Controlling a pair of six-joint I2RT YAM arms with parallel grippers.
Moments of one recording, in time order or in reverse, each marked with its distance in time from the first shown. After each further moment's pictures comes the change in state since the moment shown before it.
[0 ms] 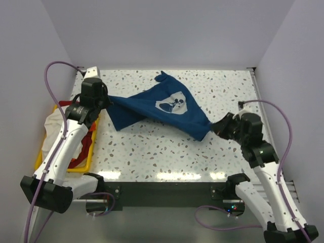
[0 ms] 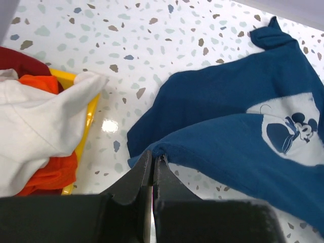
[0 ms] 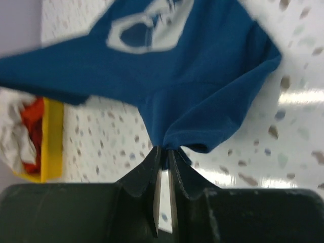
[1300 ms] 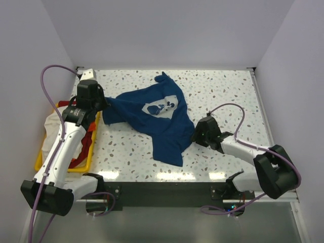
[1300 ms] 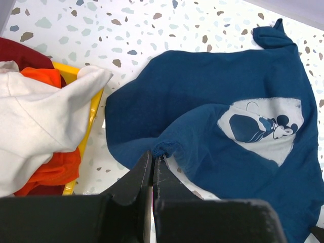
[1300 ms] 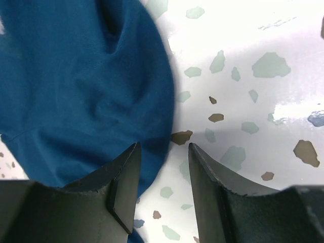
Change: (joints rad) left arm 0.066 -0.034 -0.037 0.000 0.046 -0.002; right arm 0.318 0.580 -0.341 0.494 0.255 0.214
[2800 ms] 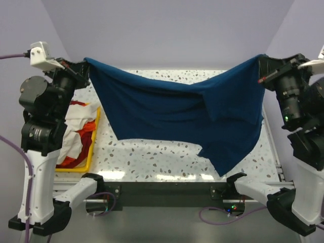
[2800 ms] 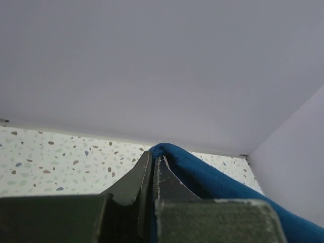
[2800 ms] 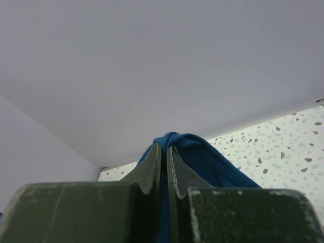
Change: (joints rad) left arm 0.000 -0.164 0.440 0.101 0.172 -0.002; right arm -0.124 -0.240 1.484 -0.707 0.277 -0.337
